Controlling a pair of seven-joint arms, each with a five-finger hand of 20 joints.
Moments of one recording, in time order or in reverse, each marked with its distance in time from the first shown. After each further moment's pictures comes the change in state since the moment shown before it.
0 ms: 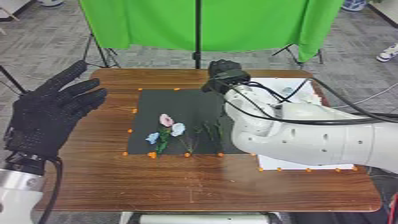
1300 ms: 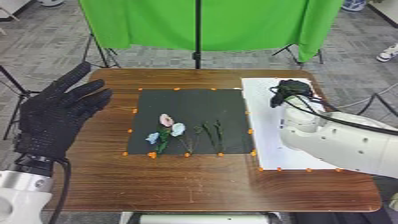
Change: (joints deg) left arm -1.6 -0.5 4.0 0.2 -0.1 0.8 1.7; right arm -8.1 12.9 5.3 9.0 3.6 -13.4 3.6
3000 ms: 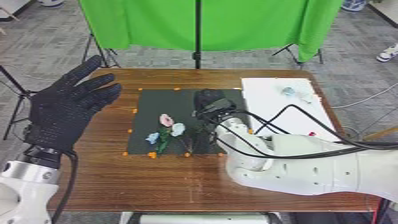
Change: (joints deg) left arm -4.4 2.6 2.5 1.1 0.0 -0.9 -0.7; right arm -1.9 -14.7 -7.2 -11.3 -12.7 20.3 -7.7
